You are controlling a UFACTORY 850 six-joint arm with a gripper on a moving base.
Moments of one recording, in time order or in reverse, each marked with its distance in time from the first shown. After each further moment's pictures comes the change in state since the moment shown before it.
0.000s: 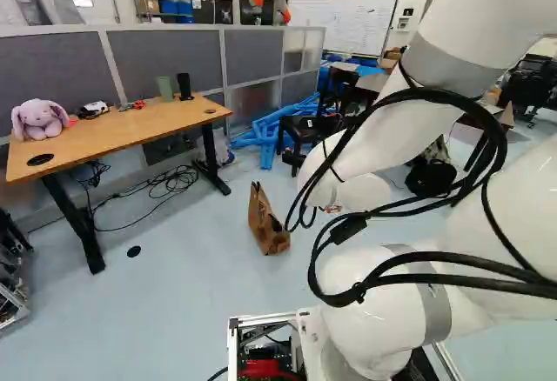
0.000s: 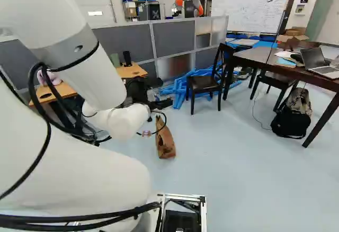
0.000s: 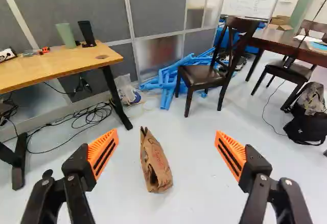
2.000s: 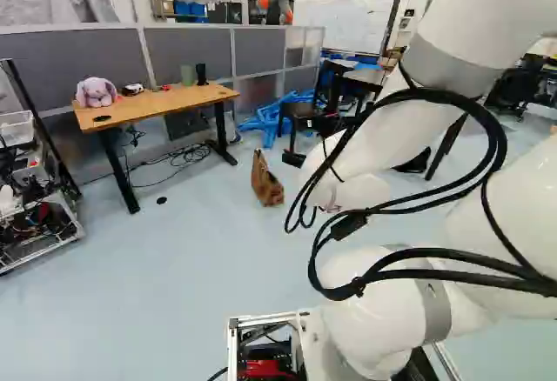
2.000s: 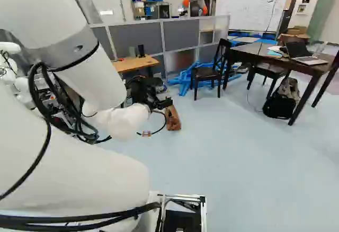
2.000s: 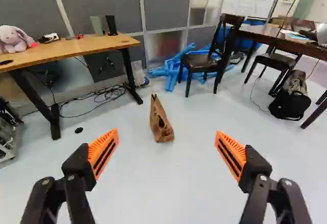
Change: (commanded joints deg) arm 0.0 0.0 0.0 0.0 0.0 0.0
